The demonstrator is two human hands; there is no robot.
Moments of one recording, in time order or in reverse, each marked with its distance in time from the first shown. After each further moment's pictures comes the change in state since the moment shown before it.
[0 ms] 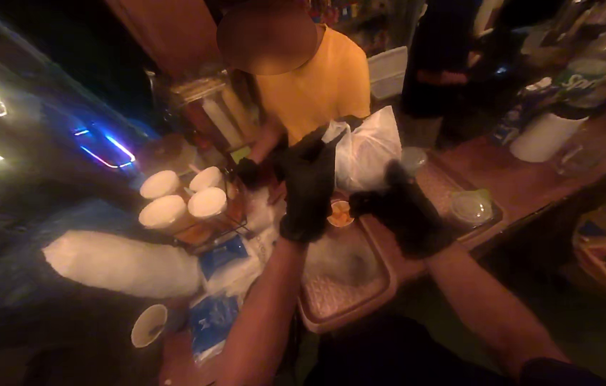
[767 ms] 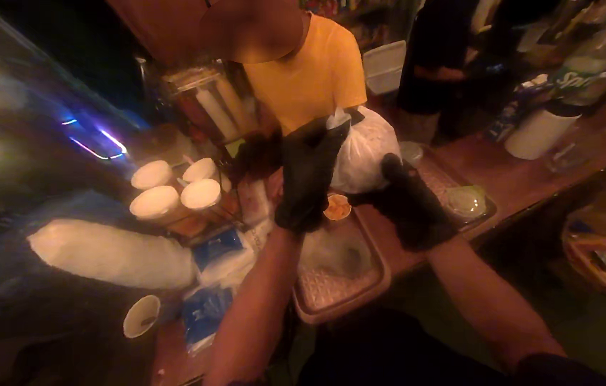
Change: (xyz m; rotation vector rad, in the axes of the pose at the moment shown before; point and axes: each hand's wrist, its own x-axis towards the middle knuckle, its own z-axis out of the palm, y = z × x) left_hand 0.010 0.006 0.005 -0.015 -0.075 -0.065; right_hand -0.006 -0.009 0.001 0.078 0.029 -0.036
